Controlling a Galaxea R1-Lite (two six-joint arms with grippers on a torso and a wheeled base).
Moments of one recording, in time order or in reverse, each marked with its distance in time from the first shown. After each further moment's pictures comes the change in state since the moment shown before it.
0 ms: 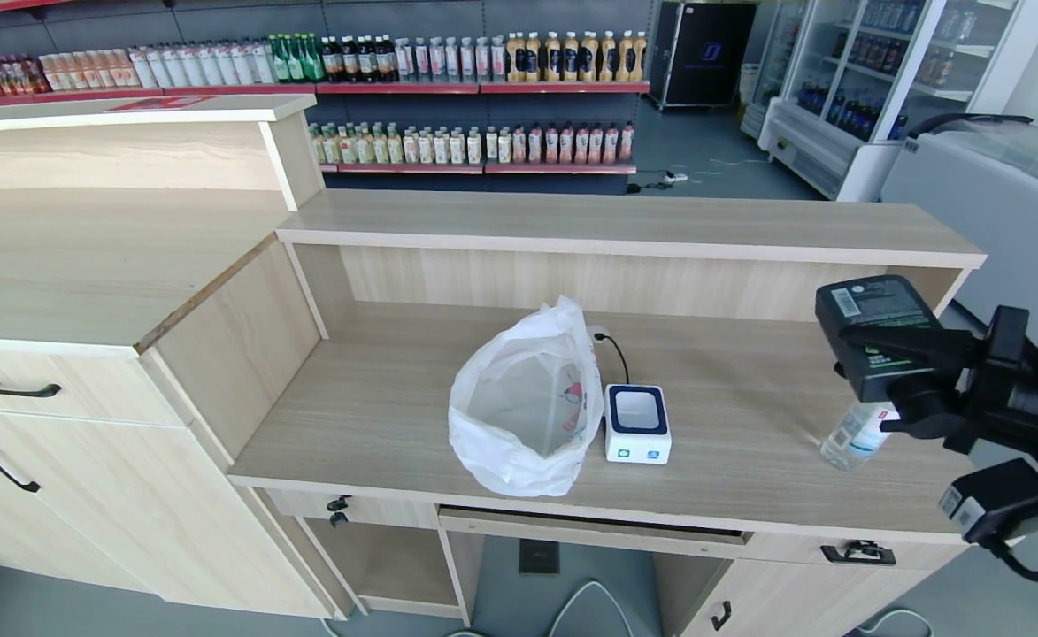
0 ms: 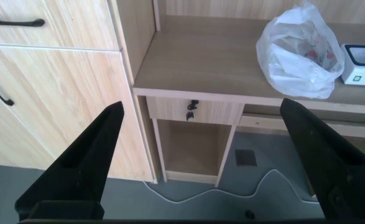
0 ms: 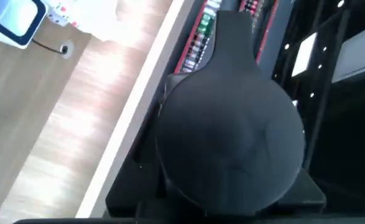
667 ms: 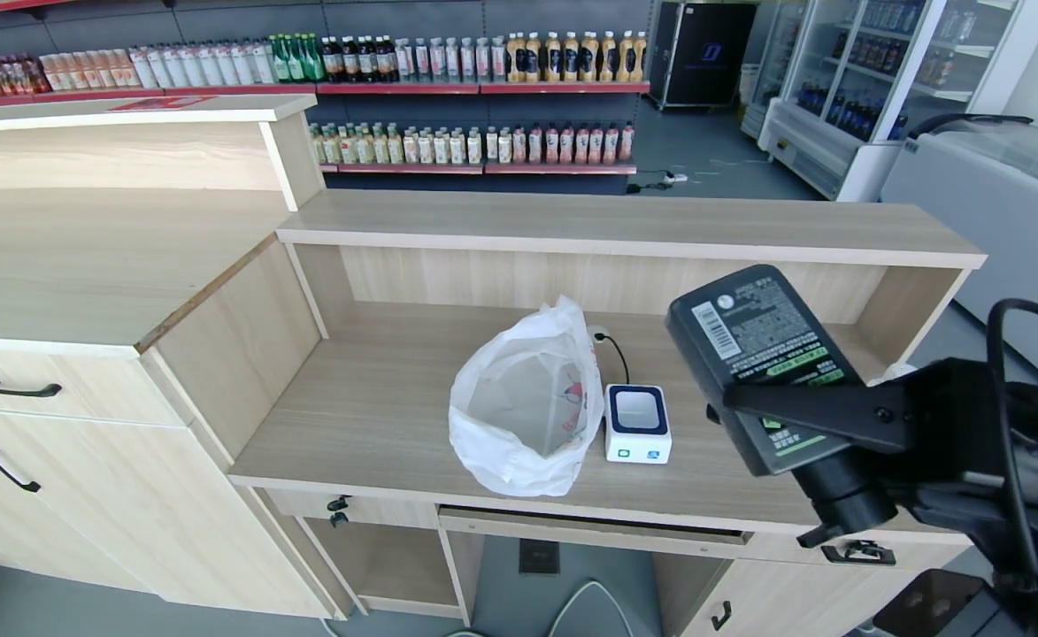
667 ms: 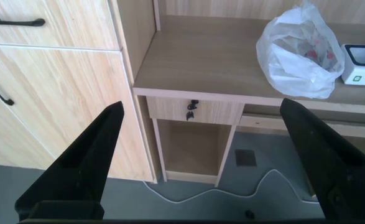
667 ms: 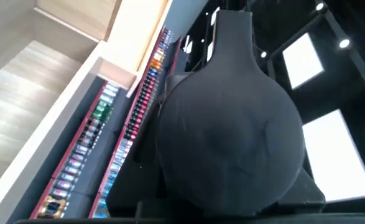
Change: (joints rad) left arm 0.000 0.000 0.000 0.000 0.000 0.000; right arm 0.506 -0.031 0.033 -0.186 0.005 -0.131
